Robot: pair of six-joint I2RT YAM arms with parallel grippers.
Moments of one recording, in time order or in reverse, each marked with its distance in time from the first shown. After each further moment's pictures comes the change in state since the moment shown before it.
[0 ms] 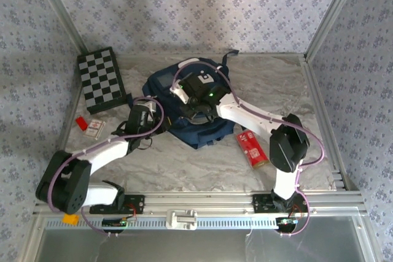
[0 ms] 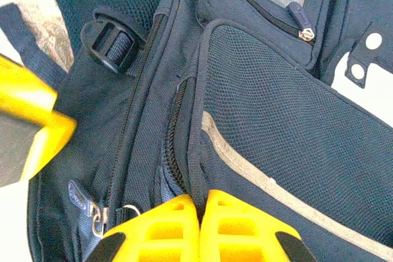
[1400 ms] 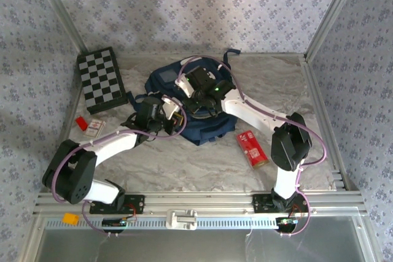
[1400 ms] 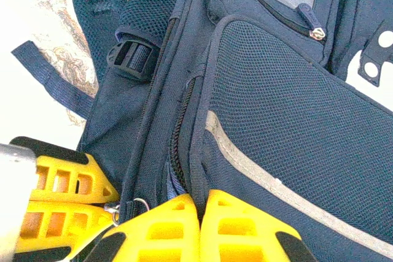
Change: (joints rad) left arm -0.082 0.150 0.161 0.021 0.126 0.671; right arm -0.047 0.000 0.022 0.000 -0.090 0.026
